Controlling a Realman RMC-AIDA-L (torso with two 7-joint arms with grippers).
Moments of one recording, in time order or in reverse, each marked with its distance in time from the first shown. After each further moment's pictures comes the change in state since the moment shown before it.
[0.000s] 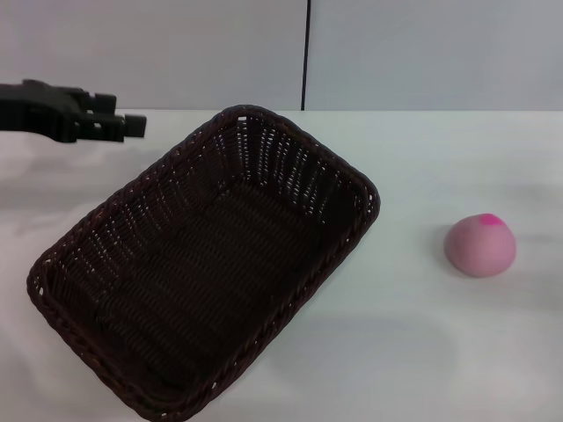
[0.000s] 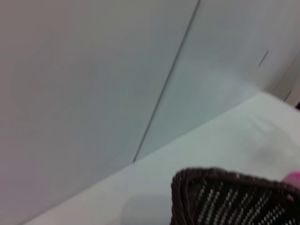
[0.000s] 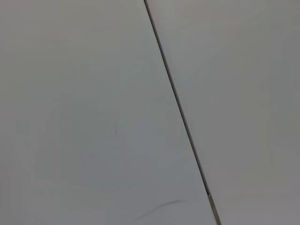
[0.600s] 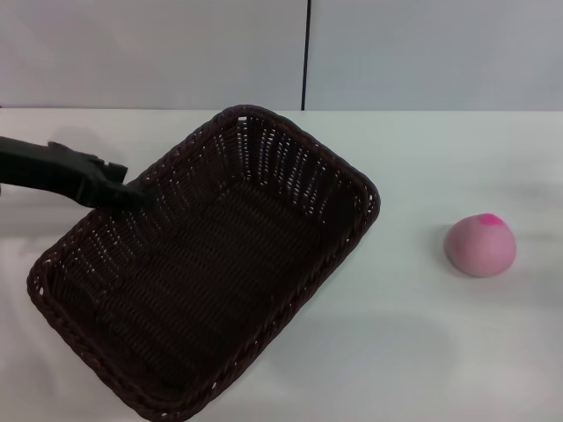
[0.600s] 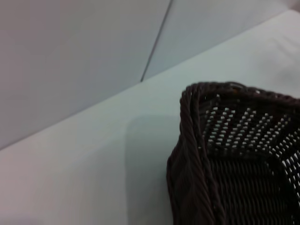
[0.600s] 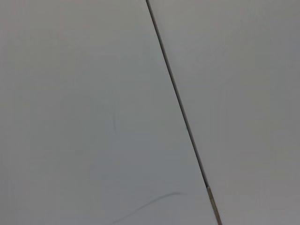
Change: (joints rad) left arm -0.010 -0.089 0.051 0.080 0.262 -0.001 -0.054; right arm 0.006 -0.002 0.000 -0.002 0.000 0.025 0.000
